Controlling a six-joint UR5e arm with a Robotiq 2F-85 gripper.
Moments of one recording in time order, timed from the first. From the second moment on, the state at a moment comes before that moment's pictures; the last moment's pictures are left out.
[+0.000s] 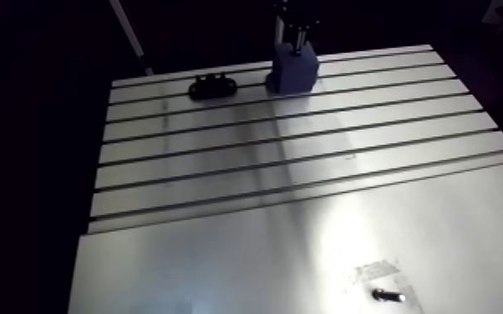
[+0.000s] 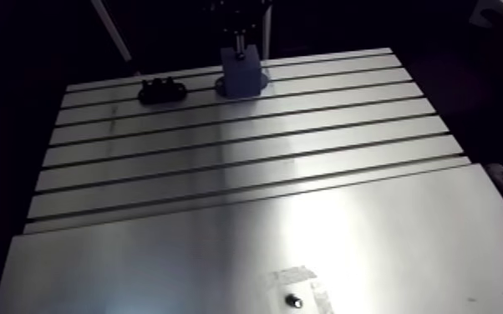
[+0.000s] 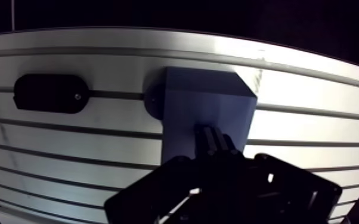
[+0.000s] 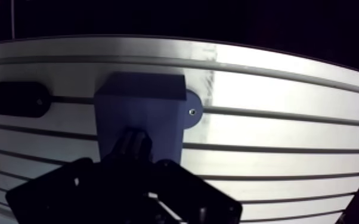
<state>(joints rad) -0.19 -0.97 1.42 -1.92 -1.59 -1.85</state>
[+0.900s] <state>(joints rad) -0.19 -0.97 1.42 -1.92 -1.59 -1.87</state>
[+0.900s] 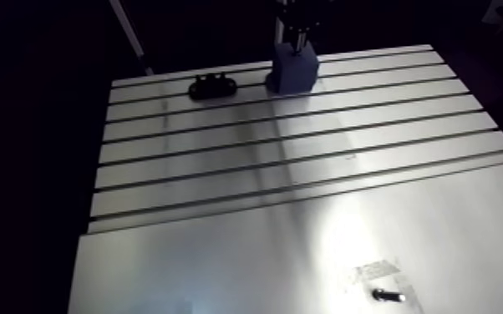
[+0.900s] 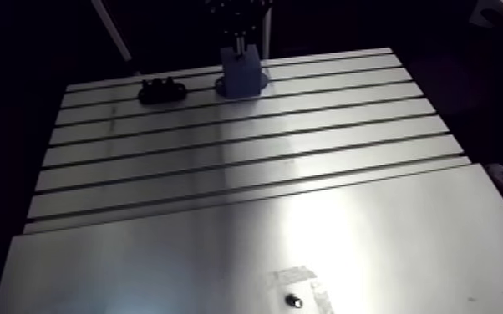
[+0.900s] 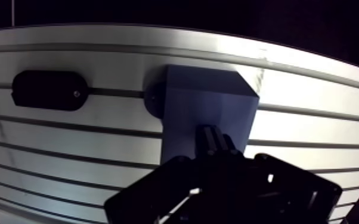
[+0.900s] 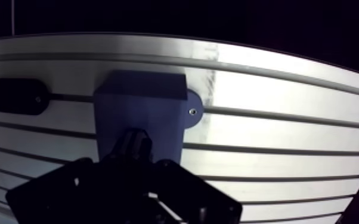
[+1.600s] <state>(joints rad) -0.19 -0.97 1.42 -1.92 -1.59 -1.87</state>
